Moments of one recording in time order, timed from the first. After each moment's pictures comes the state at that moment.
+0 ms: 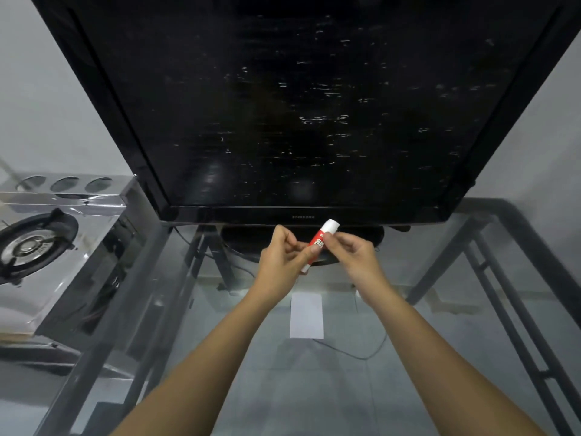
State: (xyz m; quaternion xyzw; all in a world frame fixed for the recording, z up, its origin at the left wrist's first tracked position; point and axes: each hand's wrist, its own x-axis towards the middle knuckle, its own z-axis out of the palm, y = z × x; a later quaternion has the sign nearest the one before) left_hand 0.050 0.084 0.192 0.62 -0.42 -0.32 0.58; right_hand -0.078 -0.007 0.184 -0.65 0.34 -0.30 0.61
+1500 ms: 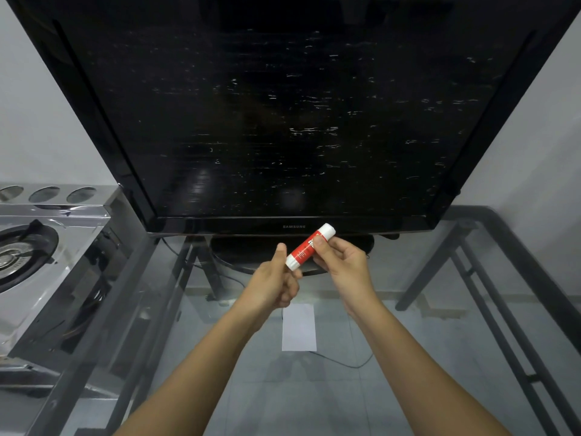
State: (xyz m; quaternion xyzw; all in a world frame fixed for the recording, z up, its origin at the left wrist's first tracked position) left_hand 0.049 0.092 0.206 0.62 -0.30 -0.51 0.50; right_hand -0.066 0.007 0.197 -0.54 0.35 -0.39 0.66
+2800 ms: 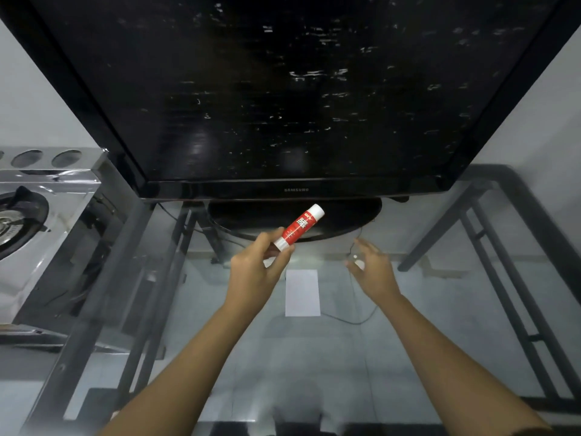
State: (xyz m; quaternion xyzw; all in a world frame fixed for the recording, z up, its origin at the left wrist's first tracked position) left_hand 0.058 0.109 0.153 0.72 -0.51 -0.06 0.46; right_hand -0.123 -0.037 0.071 -0.79 0.50 -0.16 0.31
